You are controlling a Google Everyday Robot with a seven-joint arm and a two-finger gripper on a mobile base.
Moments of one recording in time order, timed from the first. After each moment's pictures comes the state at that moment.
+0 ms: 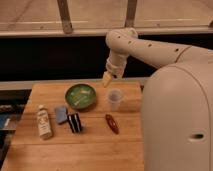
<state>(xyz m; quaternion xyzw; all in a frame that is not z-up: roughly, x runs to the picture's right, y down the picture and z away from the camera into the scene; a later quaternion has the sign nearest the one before) 0.039 -0.041 0.771 -0.31 0.08 0.43 0.85</state>
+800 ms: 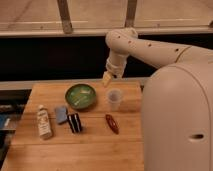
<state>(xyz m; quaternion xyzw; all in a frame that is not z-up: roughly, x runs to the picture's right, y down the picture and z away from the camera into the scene) 0.040 -0.040 0.769 -0.30 0.08 0.43 0.85</state>
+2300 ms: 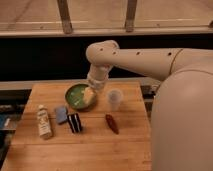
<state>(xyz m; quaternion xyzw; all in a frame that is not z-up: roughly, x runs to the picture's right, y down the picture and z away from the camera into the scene) -0.057 0.037 0.718 -0.37 0.02 0.34 0.86</state>
